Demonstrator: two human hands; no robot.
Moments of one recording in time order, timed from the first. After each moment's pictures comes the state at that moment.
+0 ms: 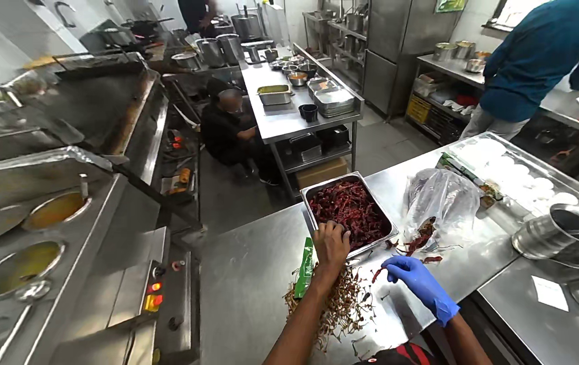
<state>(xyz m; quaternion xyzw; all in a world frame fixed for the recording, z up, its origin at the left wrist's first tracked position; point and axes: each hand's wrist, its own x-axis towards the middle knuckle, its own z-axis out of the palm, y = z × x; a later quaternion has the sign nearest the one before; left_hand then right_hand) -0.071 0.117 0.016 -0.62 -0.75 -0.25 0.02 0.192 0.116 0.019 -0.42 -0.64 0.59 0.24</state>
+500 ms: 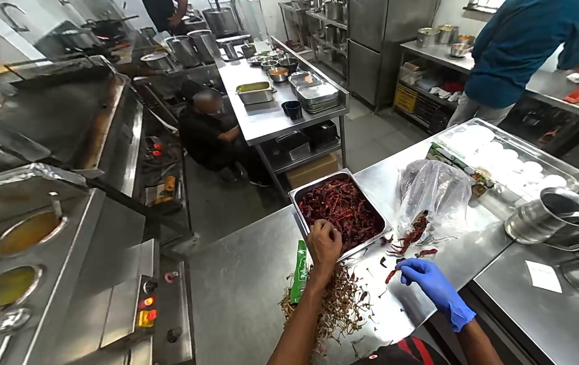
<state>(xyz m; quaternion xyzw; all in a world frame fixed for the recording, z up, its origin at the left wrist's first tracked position) -0.079 0.130 -0.006 -0.58 -0.73 -0.35 -0.02 0.232 0.105 0.007 -0.47 -0.57 0.61 0.29</state>
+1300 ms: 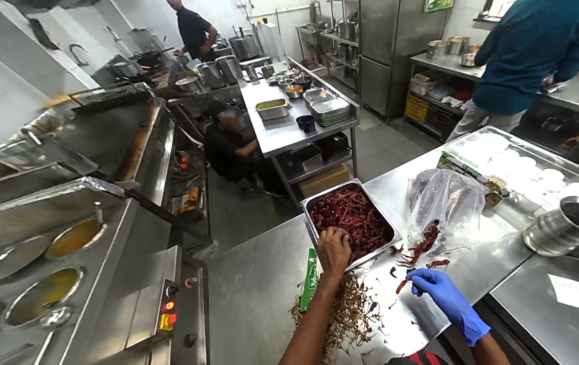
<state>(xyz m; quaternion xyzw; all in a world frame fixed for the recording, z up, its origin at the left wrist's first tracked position) -0.078 0.146 -0.002 -0.59 -0.76 -0.28 0.01 0.236 0.108 -0.002 -0.46 -0.57 0.61 0.30</state>
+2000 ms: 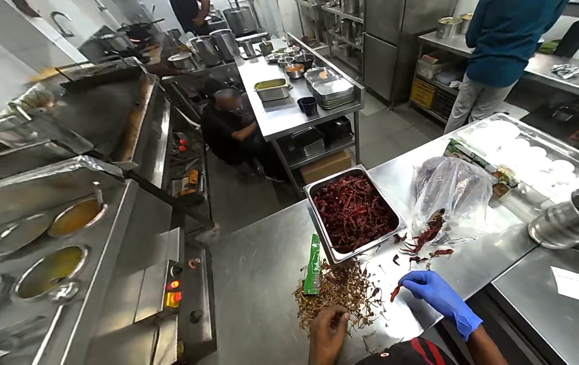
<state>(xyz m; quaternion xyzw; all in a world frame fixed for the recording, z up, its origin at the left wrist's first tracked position) -0.073 -0.093 -0.077 -0.53 -0.71 -0.38 -0.27 0.224 0.096 -0.015 -0.48 -0.65 0.58 0.13</state>
